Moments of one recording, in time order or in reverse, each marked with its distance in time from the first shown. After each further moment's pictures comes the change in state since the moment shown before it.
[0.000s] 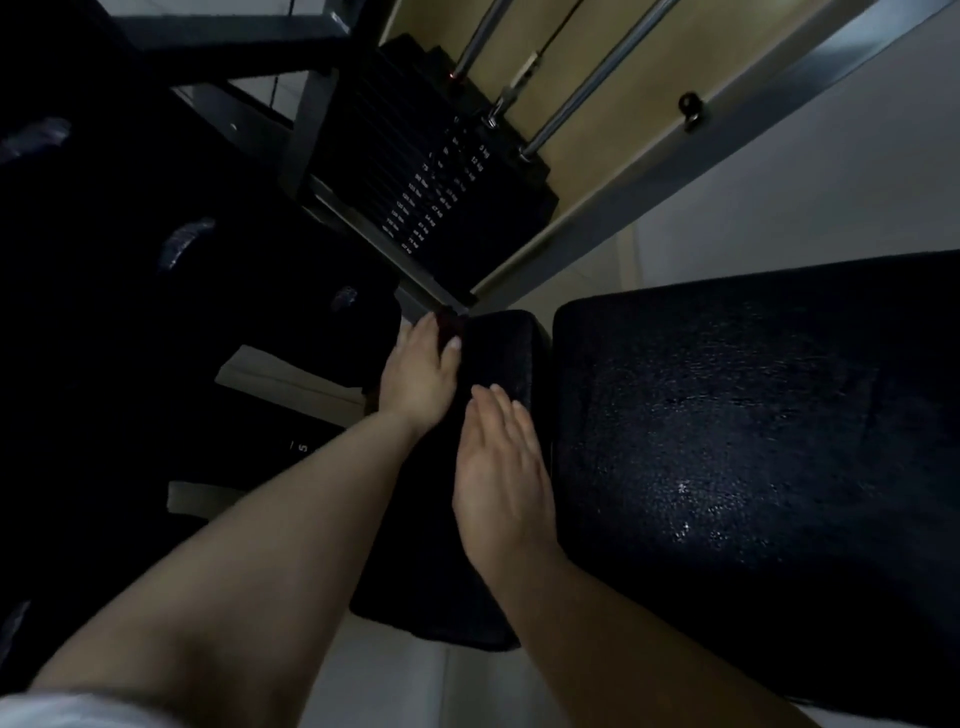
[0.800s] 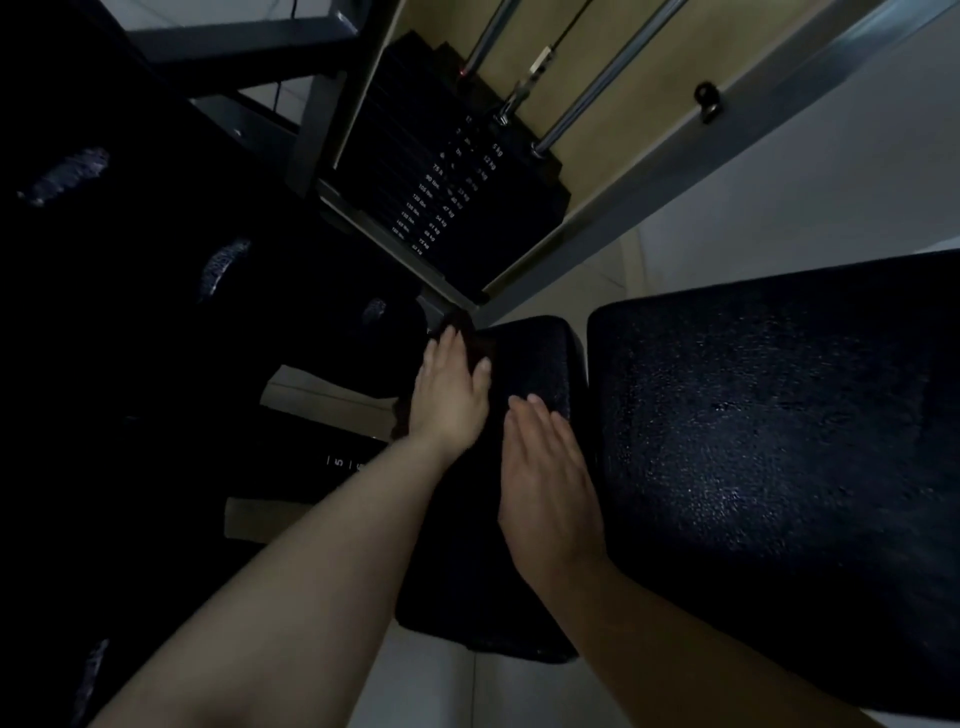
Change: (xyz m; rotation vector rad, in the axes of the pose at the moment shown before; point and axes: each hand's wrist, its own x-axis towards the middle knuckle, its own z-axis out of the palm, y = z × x) left_hand -0.023 0.014 -0.011 0.054 -0.106 -0.068; right_hand 0.001 0.000 0.006 -0.136 0.026 0.001
